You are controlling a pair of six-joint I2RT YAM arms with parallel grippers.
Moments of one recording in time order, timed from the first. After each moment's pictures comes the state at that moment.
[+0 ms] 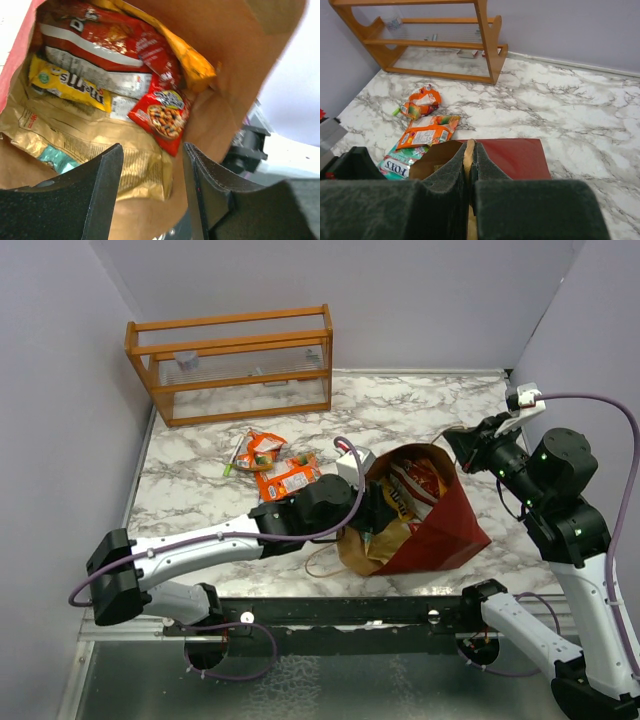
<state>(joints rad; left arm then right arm) -1.16 1.26 0.99 -0.05 -0.13 -0.65 0.31 0.78 1.21 -0.52 -0.17 0.16</state>
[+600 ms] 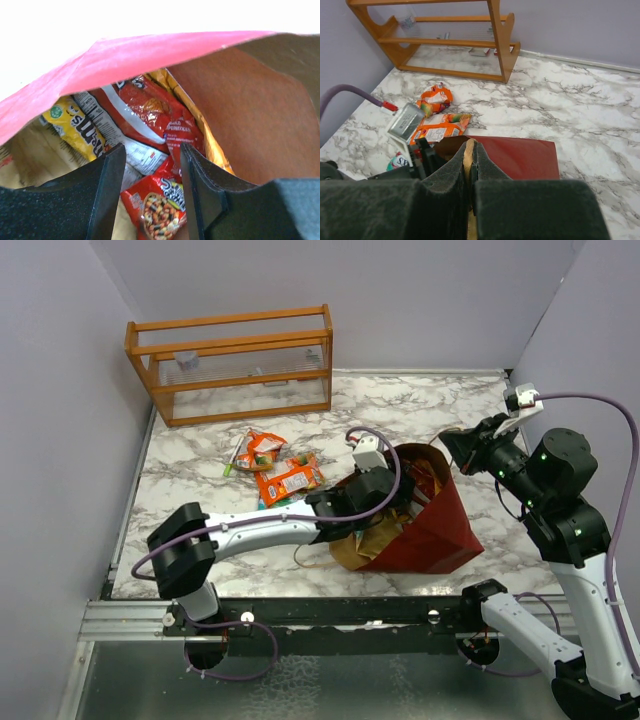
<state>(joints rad) -1.18 1.61 1.19 0.04 -0.52 -0.91 0.31 0.78 1.21 -0.52 -0.21 0.19</state>
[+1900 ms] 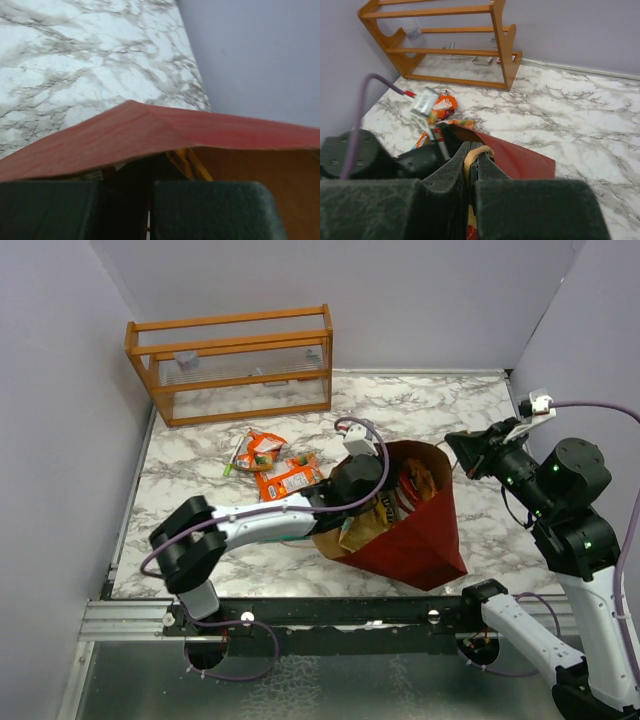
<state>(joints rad) -1.07 1.75 1.18 0.30 -0.52 -0.89 0.31 0.74 1.22 -0.53 -0.21 0.22</state>
